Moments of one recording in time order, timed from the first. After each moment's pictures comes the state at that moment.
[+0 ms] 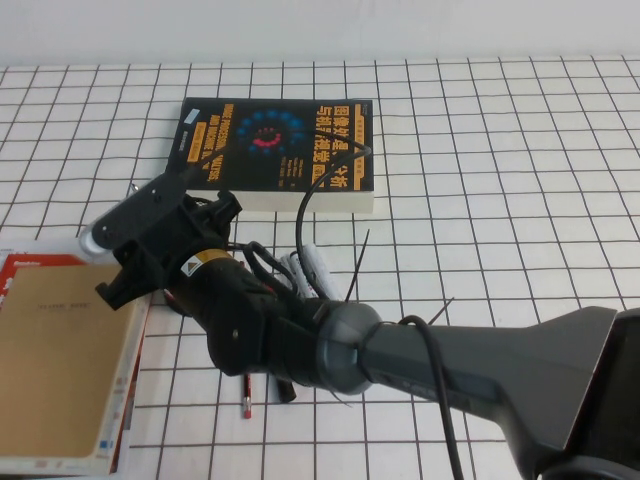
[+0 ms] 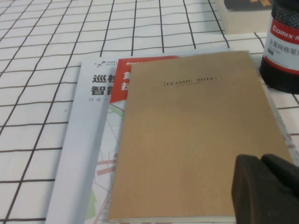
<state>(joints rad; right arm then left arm) 1.02 2.28 -1.72 0.80 -0.43 -0.86 -0.01 -0.01 0.03 -0.03 0.38 0.12</state>
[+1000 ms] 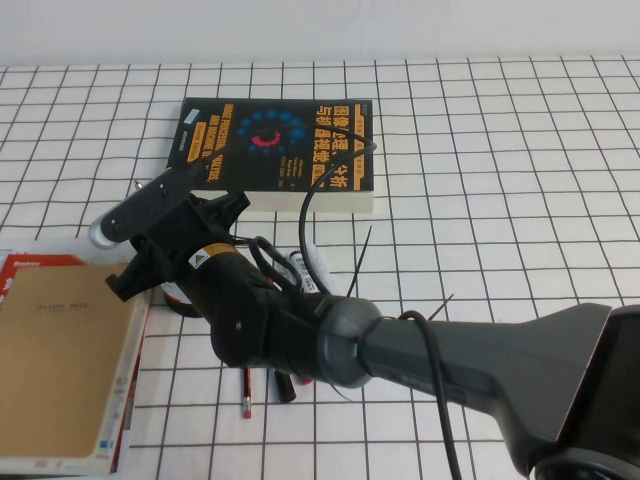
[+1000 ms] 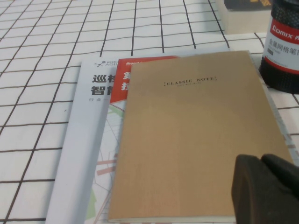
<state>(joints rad) 1.01 2.30 -1.74 0.85 -0.44 -0.92 -0.01 -0.01 0.03 -0.03 0.38 0.12</state>
